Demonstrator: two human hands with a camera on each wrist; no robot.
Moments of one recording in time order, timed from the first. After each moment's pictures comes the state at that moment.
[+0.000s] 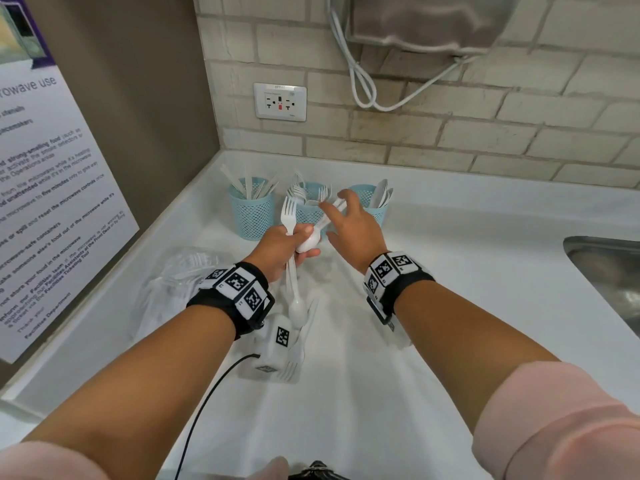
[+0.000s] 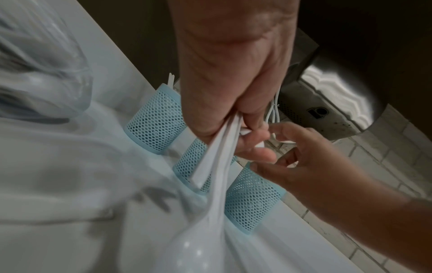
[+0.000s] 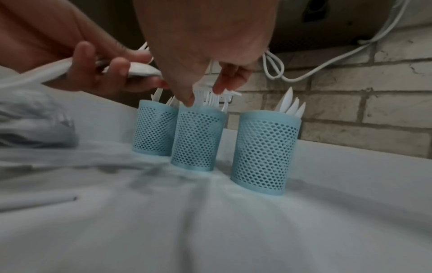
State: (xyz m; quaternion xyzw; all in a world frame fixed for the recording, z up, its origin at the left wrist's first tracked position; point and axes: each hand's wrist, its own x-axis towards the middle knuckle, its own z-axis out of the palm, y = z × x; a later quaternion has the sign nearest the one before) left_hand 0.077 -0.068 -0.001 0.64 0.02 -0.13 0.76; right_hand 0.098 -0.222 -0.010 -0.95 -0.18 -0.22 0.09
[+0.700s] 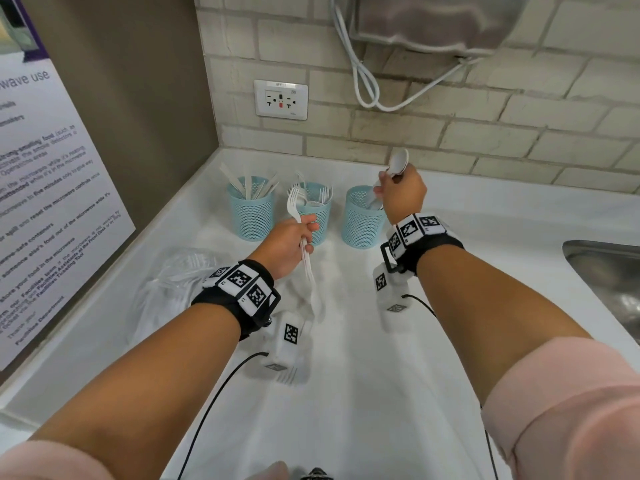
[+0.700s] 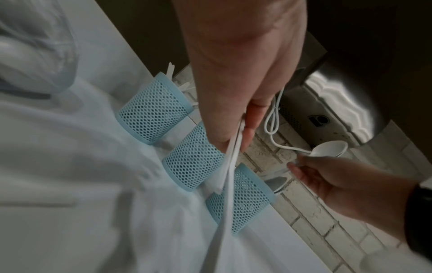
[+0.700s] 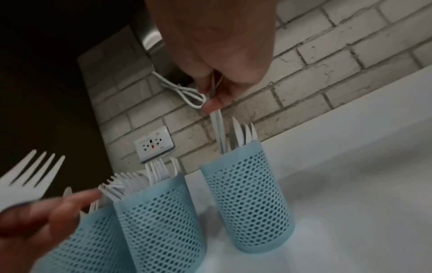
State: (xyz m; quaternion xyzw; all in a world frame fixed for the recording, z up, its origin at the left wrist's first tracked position) left_hand 0.093 -0.077 0.002 0.59 0.05 -0.15 0.79; right_hand 0.148 -0.267 0.036 -0.80 0.15 -0.26 0.51
